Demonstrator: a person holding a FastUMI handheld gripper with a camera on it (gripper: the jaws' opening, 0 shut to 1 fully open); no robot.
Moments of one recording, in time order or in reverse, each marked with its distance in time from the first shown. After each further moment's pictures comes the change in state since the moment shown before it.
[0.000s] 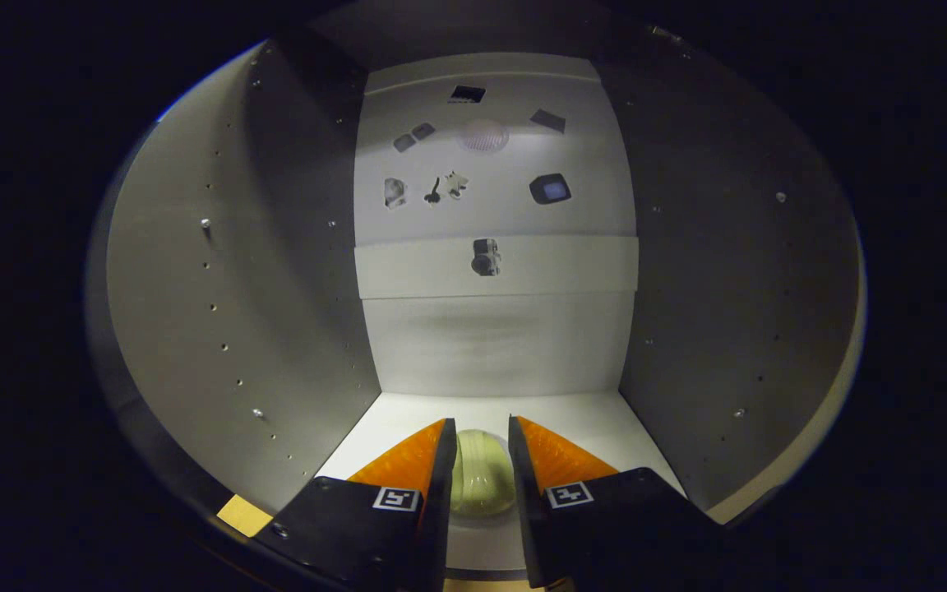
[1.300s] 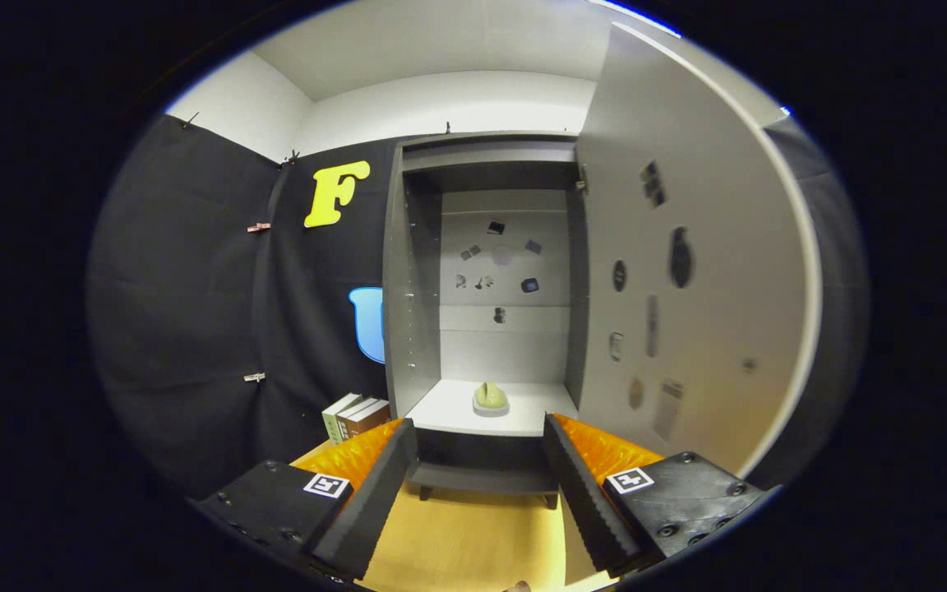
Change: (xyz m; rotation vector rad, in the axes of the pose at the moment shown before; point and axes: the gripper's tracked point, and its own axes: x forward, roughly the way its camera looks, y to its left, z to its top) arm -0.420 -0.003 0.003 -0.050 -0.179 0.074
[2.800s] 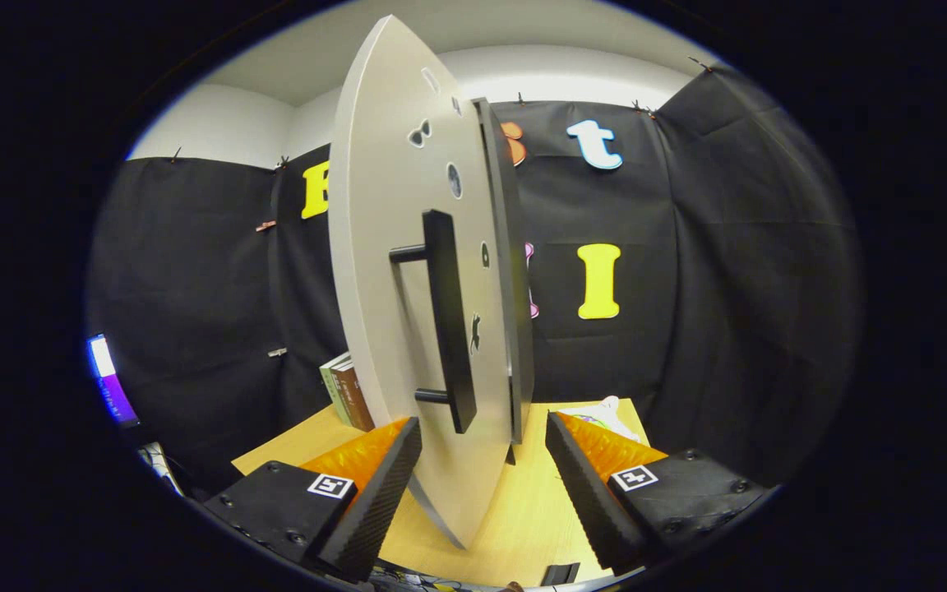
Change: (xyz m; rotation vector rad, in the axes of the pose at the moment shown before) arm -0.058 -0.174 -0.048 0.083 0.136 0.132
